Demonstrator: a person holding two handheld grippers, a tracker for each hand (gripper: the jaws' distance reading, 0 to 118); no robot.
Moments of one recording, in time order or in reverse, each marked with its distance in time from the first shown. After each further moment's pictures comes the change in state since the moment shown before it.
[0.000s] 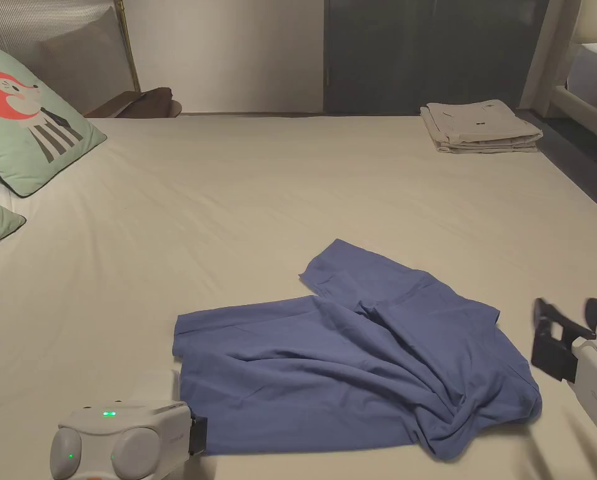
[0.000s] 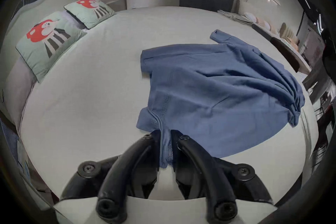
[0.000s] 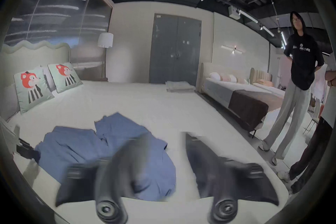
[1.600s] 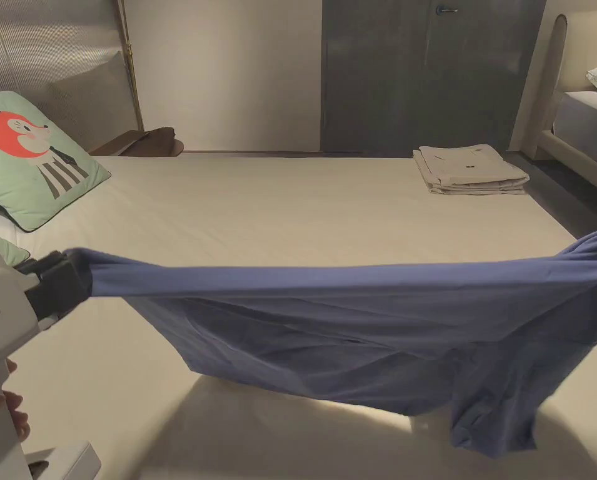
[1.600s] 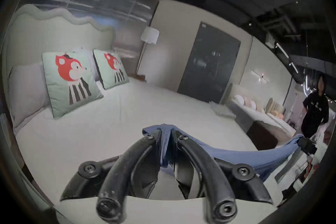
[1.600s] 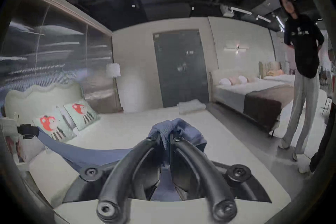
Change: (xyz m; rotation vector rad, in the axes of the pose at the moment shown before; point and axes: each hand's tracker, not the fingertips) left arm -0.059 0.092 0.210 0.673 -0.124 0.297; right arm 0.049 0.117 0.090 0.245 0.131 -0.200
